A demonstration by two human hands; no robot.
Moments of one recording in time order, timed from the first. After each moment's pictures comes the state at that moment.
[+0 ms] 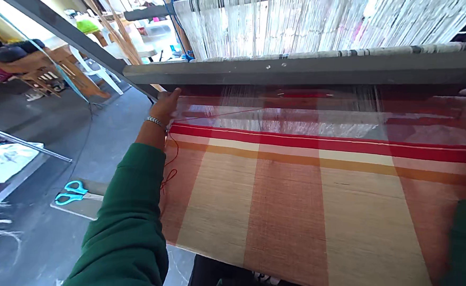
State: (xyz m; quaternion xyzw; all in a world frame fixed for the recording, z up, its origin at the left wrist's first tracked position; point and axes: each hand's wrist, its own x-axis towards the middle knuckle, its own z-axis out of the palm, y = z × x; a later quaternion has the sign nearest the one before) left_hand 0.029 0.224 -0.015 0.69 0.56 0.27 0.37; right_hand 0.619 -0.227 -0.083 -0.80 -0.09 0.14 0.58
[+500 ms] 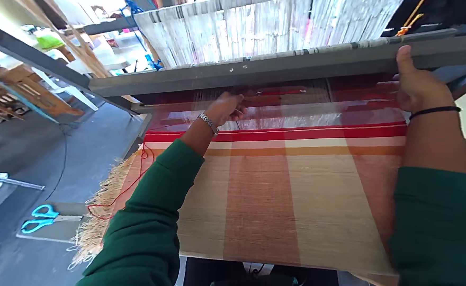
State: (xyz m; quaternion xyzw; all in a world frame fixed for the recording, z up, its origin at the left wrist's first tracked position) left_hand 0.220 0.065 -0.002 0.72 0.39 0.10 0.57; right_hand 0.560 -0.219 -0.035 -0.80 -0.06 0.14 0.58
